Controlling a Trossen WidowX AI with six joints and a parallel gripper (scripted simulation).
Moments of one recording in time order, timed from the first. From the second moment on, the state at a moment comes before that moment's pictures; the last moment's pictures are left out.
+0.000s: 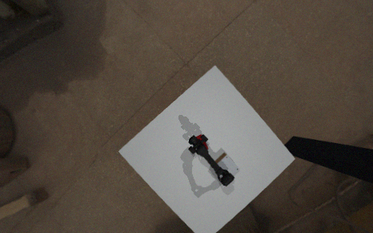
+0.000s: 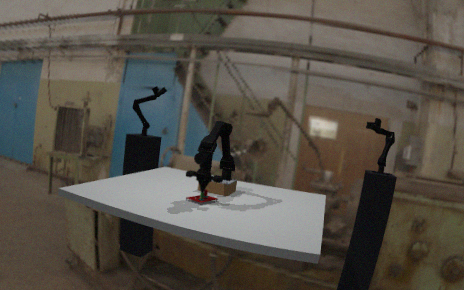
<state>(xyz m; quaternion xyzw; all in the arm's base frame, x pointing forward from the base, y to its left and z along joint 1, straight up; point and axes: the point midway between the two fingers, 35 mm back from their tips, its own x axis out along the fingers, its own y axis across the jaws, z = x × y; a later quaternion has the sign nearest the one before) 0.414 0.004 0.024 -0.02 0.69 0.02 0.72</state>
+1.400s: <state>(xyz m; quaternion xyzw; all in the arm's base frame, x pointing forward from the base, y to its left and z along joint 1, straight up) 0.412 0.004 0.032 -0.02 0.70 0.02 0.71</state>
